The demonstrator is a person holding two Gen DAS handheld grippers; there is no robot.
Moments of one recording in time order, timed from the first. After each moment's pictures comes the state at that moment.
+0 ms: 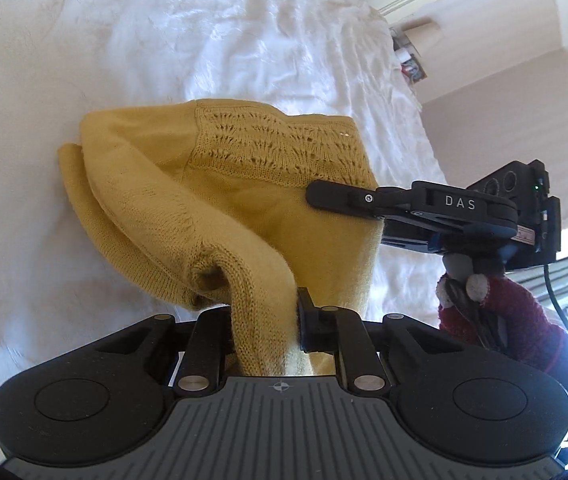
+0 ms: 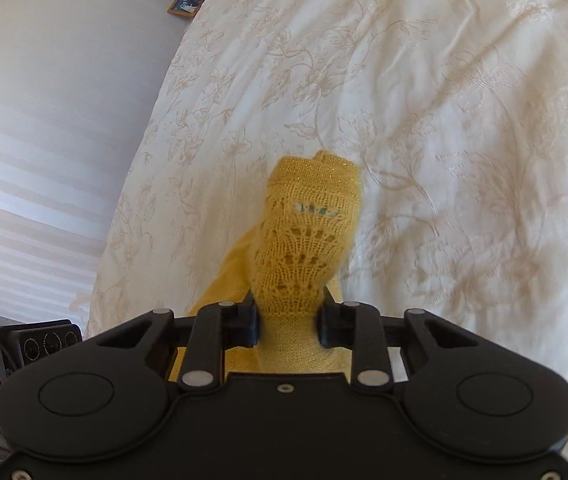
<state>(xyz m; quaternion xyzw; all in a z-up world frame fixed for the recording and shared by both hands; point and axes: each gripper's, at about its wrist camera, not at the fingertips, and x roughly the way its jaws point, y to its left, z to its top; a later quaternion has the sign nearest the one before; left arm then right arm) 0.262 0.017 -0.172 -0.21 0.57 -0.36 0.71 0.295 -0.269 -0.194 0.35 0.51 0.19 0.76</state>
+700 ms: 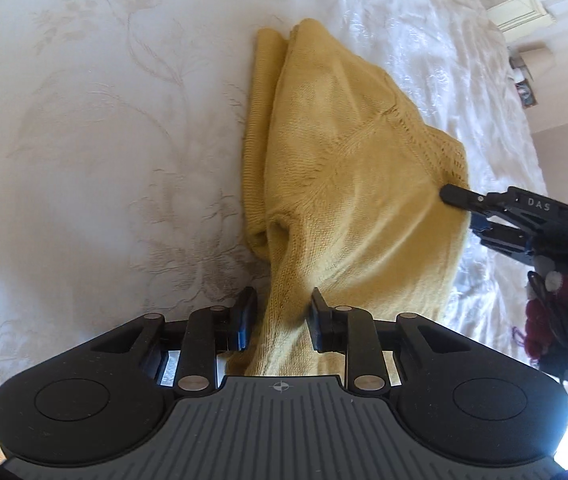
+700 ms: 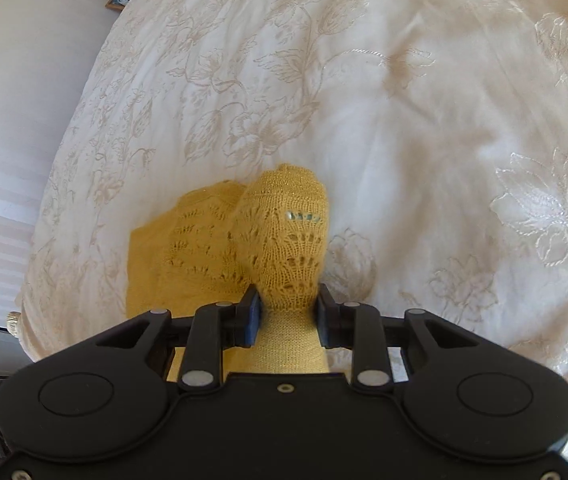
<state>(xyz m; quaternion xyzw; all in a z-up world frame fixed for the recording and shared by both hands) 0.141 0.023 -0.233 -0.20 0.62 -0.17 0.74 0.199 -0.326 -0.245 0.29 0.55 0.10 0.78</state>
